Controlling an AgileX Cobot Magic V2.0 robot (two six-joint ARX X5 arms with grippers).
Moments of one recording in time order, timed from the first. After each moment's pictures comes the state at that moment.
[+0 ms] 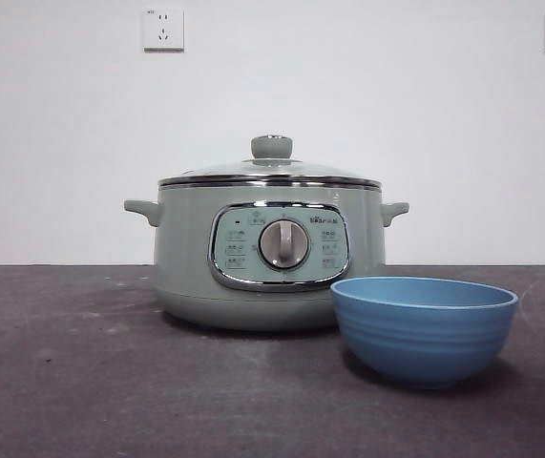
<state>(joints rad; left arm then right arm) 0.07 0.00 0.02 -0.18 0.11 0.10 0.04 0.01 0.04 -0.17 -0.20 0.05</state>
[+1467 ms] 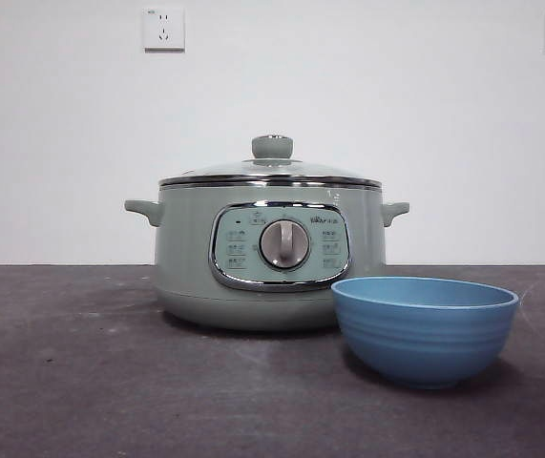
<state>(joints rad) 0.07 0.00 0.02 -0.18 0.11 0.10 0.04 0.00 0.02 -0.17 -0.20 0.04</state>
